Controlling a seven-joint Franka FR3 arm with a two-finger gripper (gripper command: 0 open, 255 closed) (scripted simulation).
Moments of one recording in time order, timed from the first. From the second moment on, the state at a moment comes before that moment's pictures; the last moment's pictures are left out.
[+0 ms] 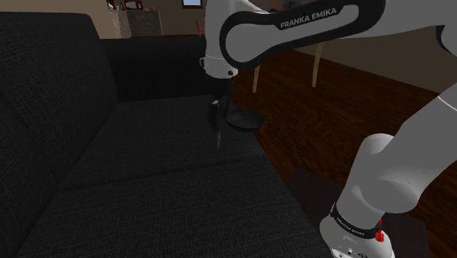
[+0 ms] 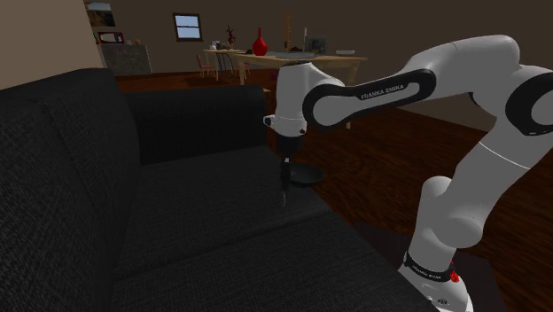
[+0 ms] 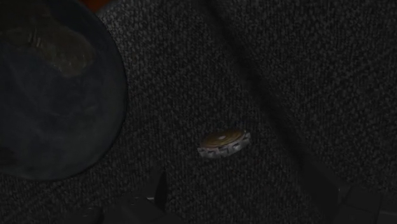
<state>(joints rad) 0.09 -0.36 0.19 -2.20 0.04 1.91 -0.11</state>
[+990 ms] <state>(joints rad) 0.10 -0.33 0.20 -2.32 0.04 2.07 -0.11</state>
